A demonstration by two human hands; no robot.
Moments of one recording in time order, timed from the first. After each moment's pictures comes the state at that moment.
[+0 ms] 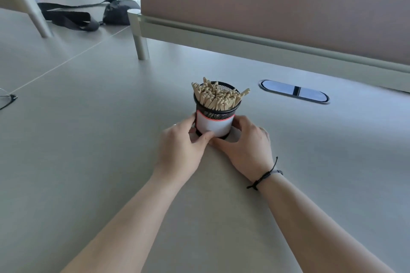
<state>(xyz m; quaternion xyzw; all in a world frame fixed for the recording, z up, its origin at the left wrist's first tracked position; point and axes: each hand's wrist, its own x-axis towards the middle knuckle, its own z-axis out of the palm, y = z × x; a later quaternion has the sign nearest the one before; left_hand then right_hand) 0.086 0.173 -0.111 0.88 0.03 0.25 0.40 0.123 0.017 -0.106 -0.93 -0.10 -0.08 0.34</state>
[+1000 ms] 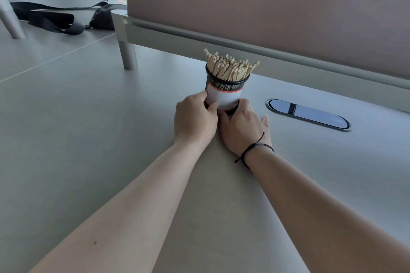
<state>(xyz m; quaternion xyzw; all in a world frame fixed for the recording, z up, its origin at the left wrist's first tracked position) 0.247 0.160 -0.115 0.87 0.09 0.27 0.40 0.259 0.044 -0.113 -0.96 -0.04 -0.08 0.25</state>
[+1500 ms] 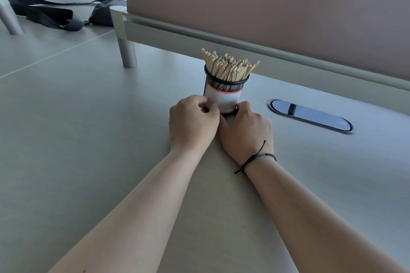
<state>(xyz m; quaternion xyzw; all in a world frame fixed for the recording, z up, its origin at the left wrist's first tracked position) 0.234 0.156 -0.108 0.84 0.14 0.29 0.43 0.247 0.046 -0.110 -0.97 -0.04 -0.14 0.21</state>
